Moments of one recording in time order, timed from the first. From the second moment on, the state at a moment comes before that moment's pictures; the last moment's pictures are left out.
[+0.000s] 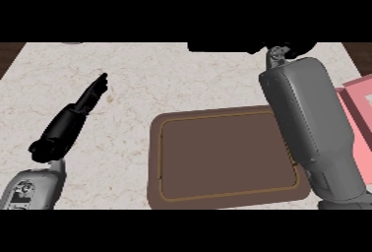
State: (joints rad) left arm -0.21 0.24 0.00 -1.56 -0.13 -0.21 -0.06; right arm -1.00 -0.13 -0.01 -1.14 1.35 -0.04 0.93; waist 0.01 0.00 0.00
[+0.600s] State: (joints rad) left arm -0.20 0.25 0.02 -1.57 -0.13 -0.23 -0.06; right arm -0.90 -0.34 -0.17 -1.20 1.29 0.02 0.91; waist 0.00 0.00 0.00
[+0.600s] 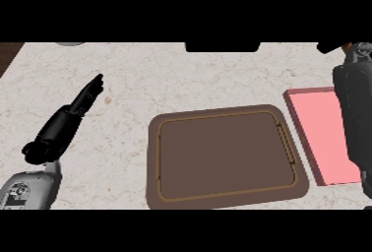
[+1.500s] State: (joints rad) left arm -0.21 0.24 0.03 -1.55 -0.14 -0.23 -0.07; right arm -0.63 -0.48 -0.41 -1.23 0.90 0.51 0.74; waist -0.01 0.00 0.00
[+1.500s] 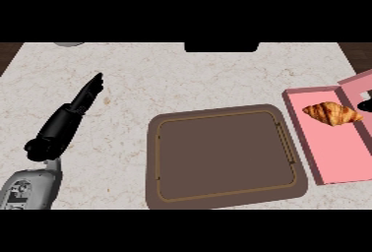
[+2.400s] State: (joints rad) left arm -0.20 0.23 0.03 -1.57 -0.15 -0.24 -0.06; right arm -0.62 -0.32 -0.84 -1.48 0.51 0.01 0.48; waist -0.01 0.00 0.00
